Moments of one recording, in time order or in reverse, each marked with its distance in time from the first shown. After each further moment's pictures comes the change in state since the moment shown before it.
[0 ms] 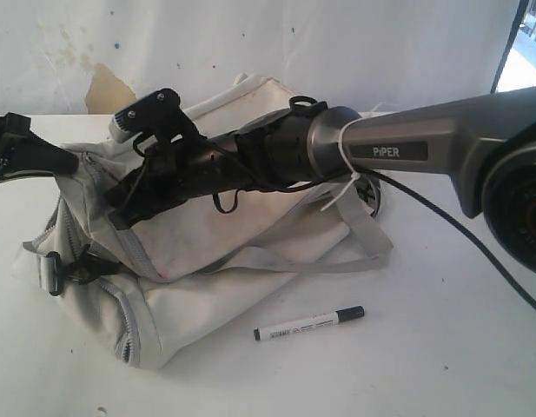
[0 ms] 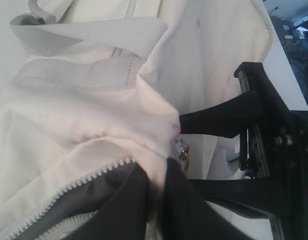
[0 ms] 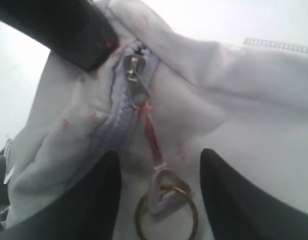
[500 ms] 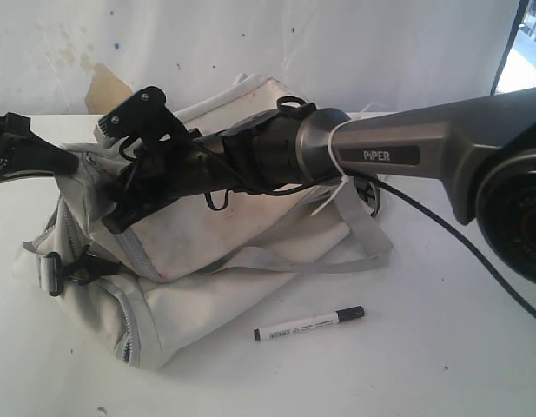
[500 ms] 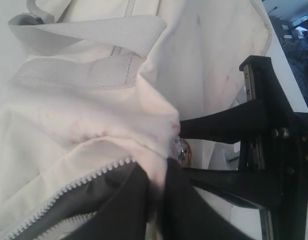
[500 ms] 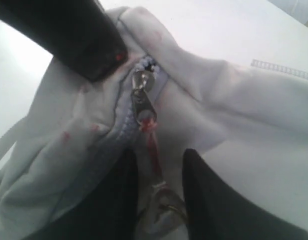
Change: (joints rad) left arm 0.000 0.000 0.000 0.000 0.002 0.000; right arm 0.026 0.004 -0.016 0.000 -0.071 -0.076
